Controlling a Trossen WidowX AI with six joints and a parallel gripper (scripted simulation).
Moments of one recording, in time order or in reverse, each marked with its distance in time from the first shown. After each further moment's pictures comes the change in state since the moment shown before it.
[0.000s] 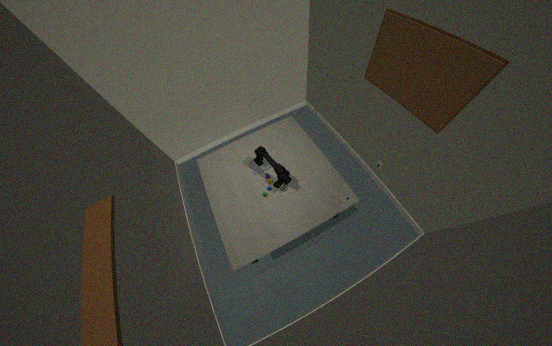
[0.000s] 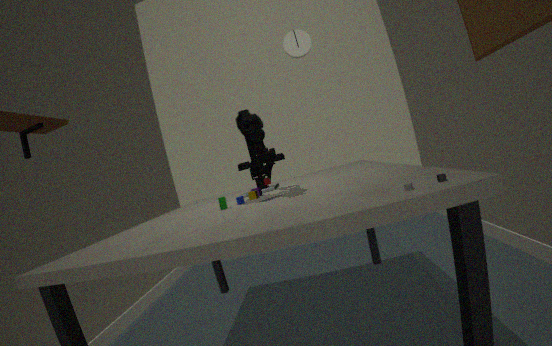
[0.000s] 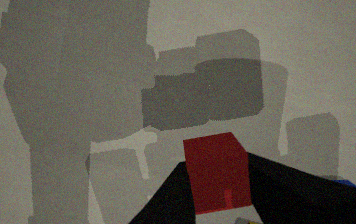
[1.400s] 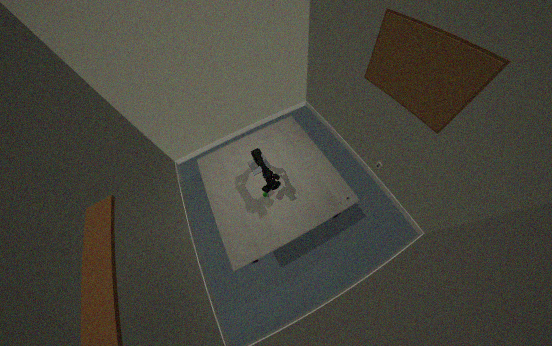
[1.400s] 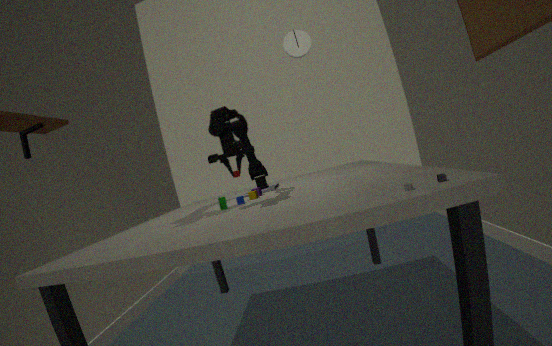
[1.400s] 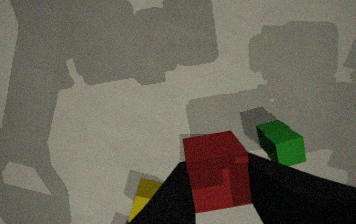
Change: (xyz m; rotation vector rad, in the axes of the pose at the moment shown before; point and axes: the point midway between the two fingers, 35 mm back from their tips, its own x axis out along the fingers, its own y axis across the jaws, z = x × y) arm -0.061 -0.106 -0.034 0.030 -0.012 -0.013
